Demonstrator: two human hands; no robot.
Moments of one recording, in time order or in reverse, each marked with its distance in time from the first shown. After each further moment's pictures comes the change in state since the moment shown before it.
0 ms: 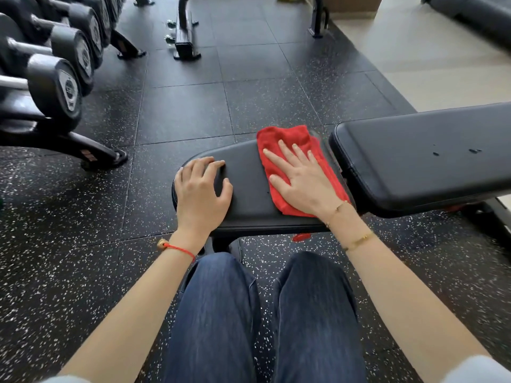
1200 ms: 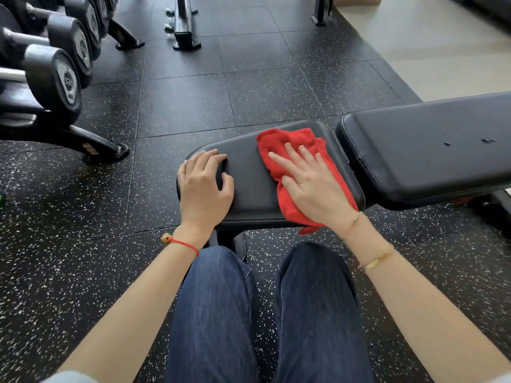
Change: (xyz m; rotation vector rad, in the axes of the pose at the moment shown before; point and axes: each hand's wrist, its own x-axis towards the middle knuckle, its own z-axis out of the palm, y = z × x) left_hand -0.001 -0.004 -0.001 -0.073 0.023 -0.022; right_hand -0.022 -0.006 0.008 0.044 0.049 -0.002
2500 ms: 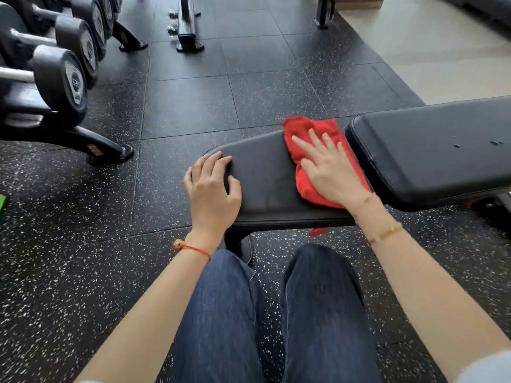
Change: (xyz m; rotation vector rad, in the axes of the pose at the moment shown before) left_hand -0.006 -0.011 -0.001 -0.024 0.030 -0.051; right_hand 0.033 0.014 -0.006 -0.033 -0.039 0.165
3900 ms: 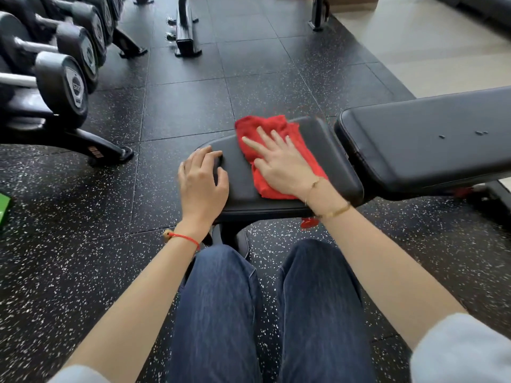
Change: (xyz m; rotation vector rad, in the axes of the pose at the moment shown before) left_hand -0.002 0.006 -0.008 -0.007 -0.062 -0.024; right_hand 0.001 -0.057 0.011 -0.033 -0.033 -0.214
